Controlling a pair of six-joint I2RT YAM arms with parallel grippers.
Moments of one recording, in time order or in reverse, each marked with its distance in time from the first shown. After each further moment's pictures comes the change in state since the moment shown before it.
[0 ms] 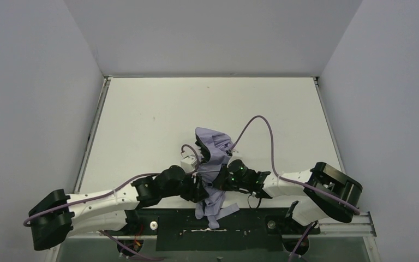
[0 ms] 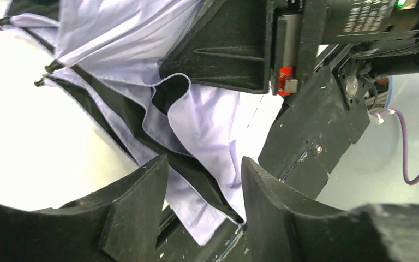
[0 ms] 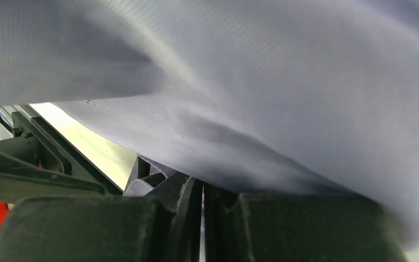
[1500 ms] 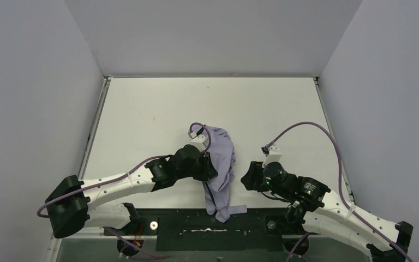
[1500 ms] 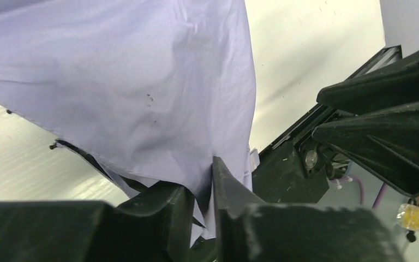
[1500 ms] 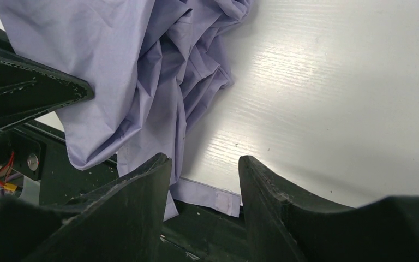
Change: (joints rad) left arm 0.060 0.188 0.340 -0.143 -0.077 -0.059; right arm -0.006 -0.805 0.138 -0.956 0.256 -0.152
